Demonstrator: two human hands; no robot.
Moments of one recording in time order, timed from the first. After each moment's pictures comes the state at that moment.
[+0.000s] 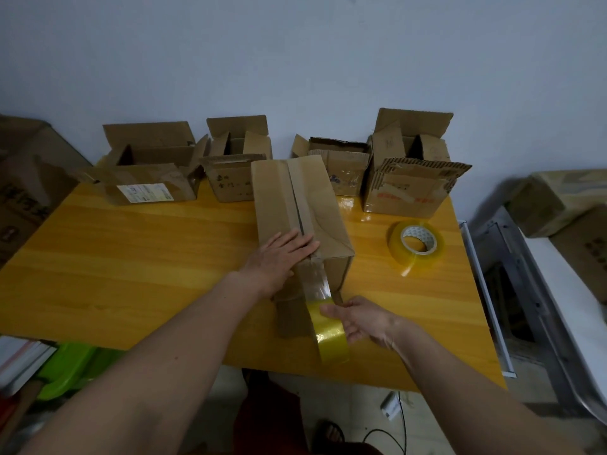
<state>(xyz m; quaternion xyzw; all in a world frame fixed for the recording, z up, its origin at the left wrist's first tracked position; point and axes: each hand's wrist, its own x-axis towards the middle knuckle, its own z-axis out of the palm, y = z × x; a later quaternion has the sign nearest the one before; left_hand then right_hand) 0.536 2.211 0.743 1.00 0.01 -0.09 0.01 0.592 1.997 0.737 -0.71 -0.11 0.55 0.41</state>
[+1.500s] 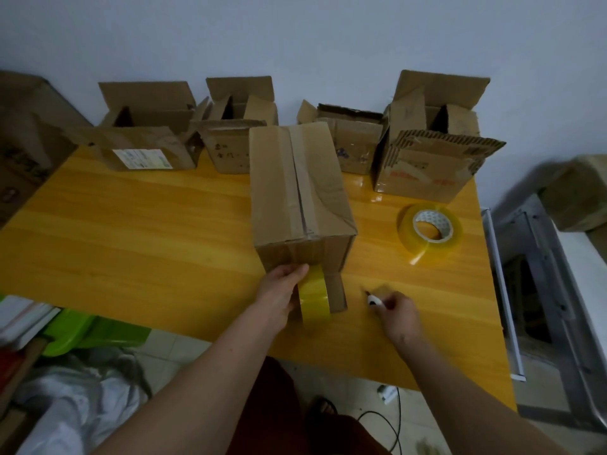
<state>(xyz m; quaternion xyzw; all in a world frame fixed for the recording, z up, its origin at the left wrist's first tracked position) 0.521 2.127 0.698 0.42 0.51 0.06 0.75 0.627 1.948 0.640 -0.89 0.00 0.25 0.37</state>
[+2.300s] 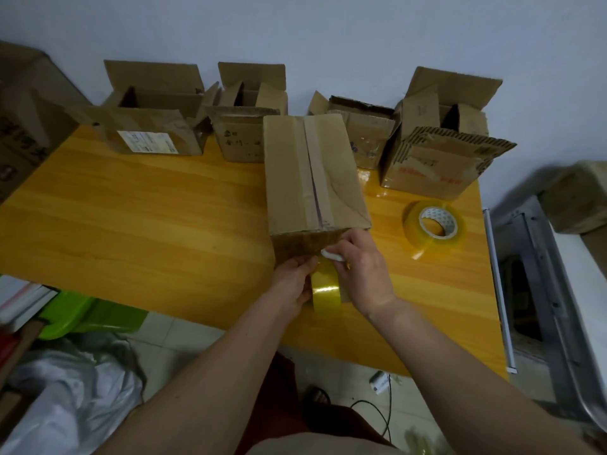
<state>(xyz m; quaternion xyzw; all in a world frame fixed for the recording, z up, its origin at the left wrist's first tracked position) 0.516 2.130 0.698 0.39 0.46 0.03 0.80 0.594 2.025 0.729 -0.83 -0.45 -0.02 0.32</state>
